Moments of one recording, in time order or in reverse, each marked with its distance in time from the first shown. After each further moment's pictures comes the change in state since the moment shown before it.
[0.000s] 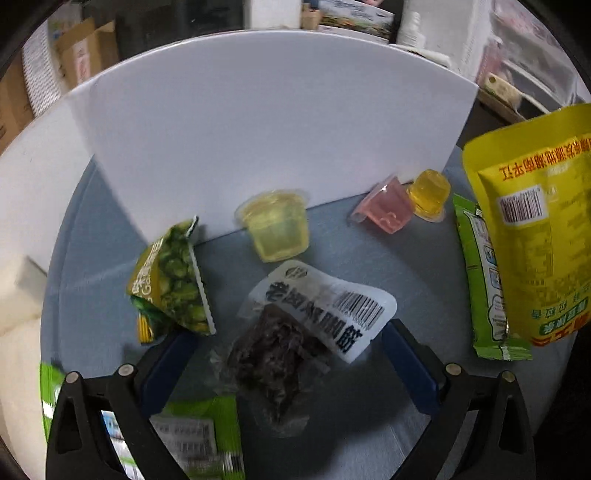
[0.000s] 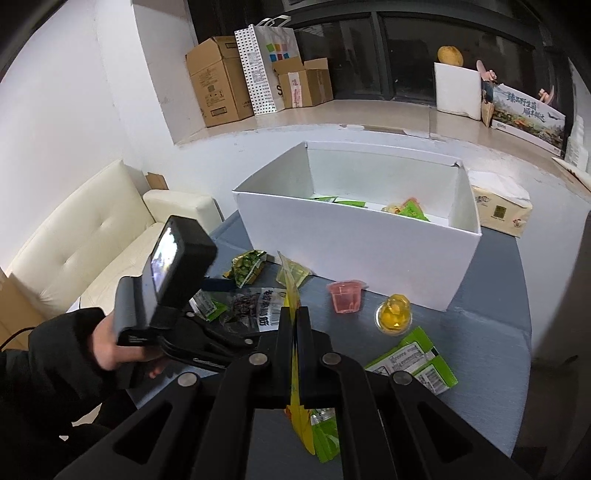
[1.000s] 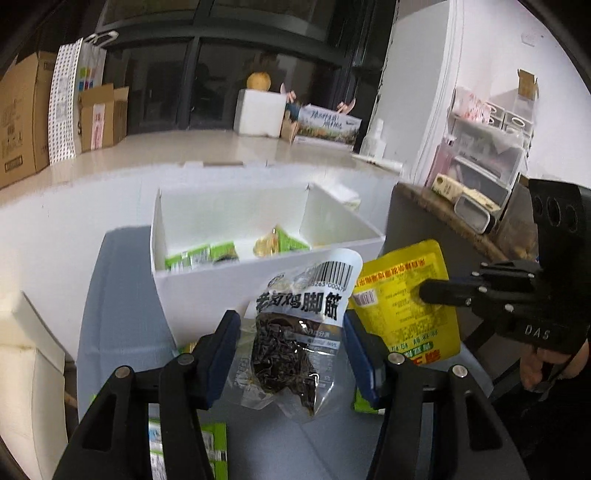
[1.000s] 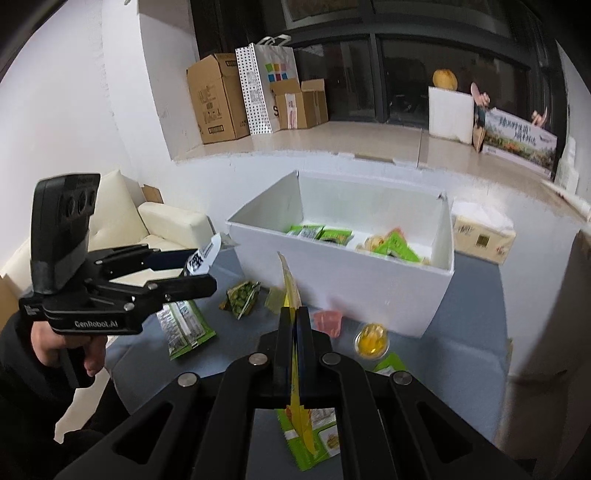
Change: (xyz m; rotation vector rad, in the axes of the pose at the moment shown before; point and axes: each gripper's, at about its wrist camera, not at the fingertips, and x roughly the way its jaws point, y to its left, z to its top) left arm -0.155 0.009 0.014 -0.065 -0.359 -0.151; right arm -0.026 -0.001 0.022 -0.038 -0.071 -0.044
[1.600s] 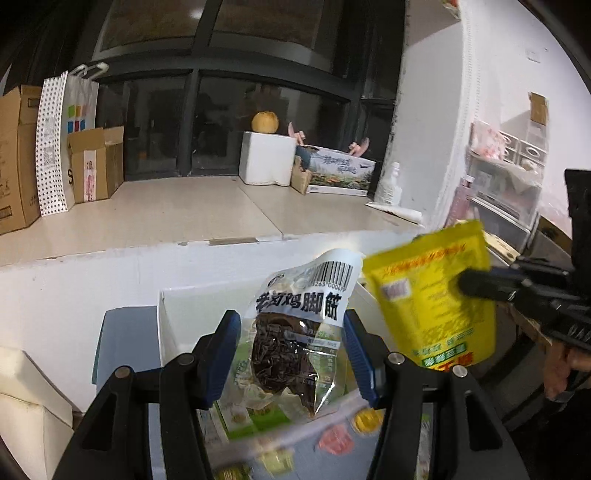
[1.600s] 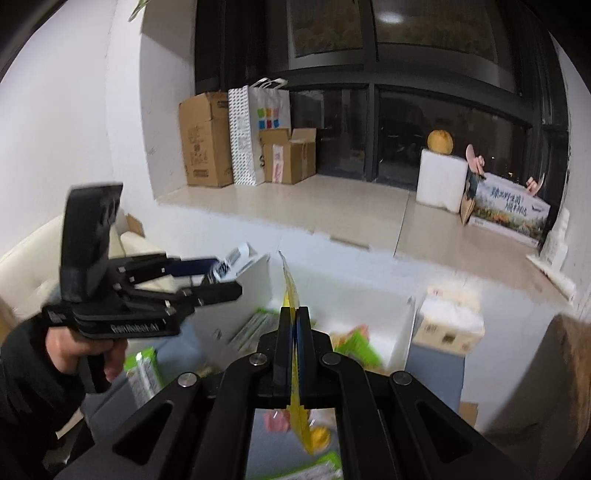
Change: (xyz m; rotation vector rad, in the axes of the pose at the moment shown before) left arm 0.061 0.030 0.123 0.013 -0.107 0.026; right arm -0.005 -0.033 0.113 -0.079 -0.133 -0.074
